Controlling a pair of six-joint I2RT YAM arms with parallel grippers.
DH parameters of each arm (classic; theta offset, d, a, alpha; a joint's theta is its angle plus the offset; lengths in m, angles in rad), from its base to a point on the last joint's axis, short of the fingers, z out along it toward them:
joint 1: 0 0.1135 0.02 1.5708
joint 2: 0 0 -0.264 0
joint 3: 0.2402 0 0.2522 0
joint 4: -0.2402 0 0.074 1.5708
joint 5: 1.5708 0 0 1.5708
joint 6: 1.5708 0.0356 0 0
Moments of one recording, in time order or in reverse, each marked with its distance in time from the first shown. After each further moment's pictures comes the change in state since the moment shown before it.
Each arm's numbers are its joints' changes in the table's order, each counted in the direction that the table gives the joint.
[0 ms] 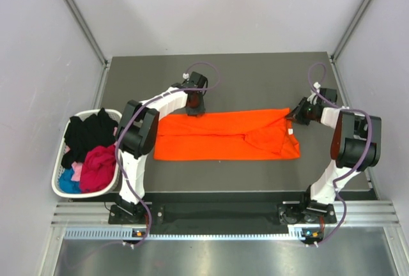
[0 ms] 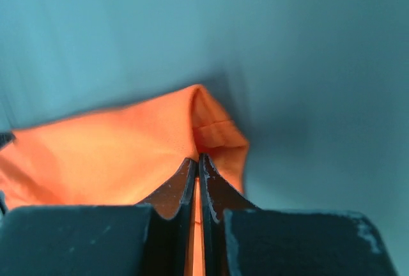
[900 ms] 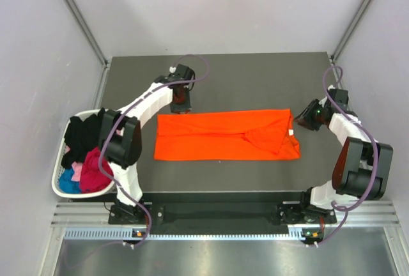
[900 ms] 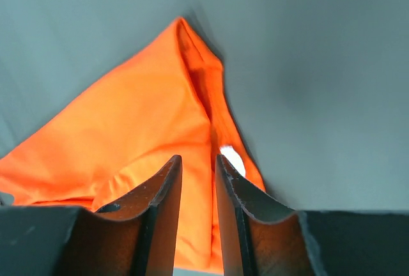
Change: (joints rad) left arm 0.052 0.152 0.027 -0.238 -0.063 0.099; right arm -0.037 0.276 -0.047 -0.245 0.153 0.084
